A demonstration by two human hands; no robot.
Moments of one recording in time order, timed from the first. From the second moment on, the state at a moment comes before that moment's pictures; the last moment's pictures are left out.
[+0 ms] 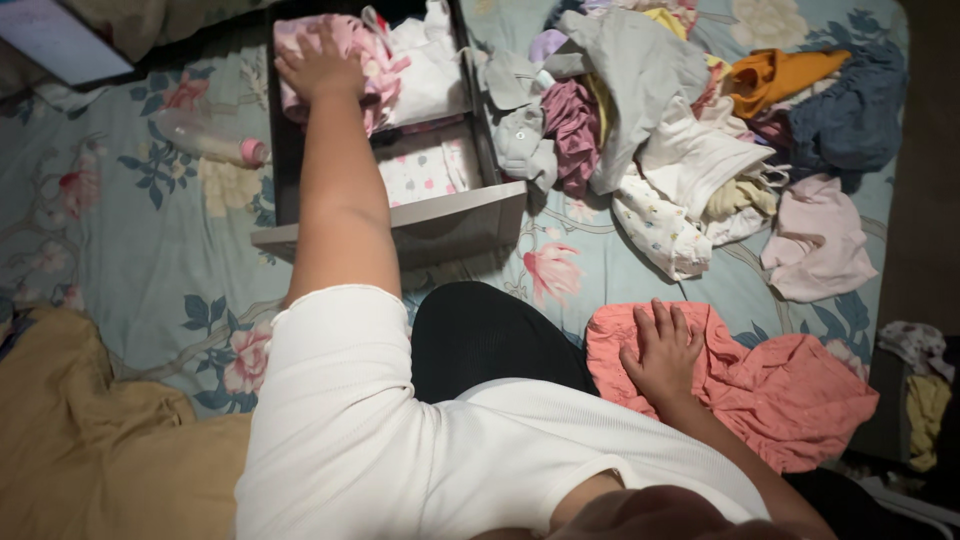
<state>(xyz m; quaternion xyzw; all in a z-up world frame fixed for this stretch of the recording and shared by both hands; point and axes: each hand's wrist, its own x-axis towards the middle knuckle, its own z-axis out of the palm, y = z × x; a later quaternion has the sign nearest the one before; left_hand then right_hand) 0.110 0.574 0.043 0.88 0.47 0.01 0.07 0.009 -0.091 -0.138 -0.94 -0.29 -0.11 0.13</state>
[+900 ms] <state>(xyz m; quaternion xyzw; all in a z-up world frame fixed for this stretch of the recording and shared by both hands) 0.219 0.297 0.075 0.98 0.14 -0.16 -0.04 0.012 -0.087 -0.132 -0.93 -0.30 -0.13 0.17</state>
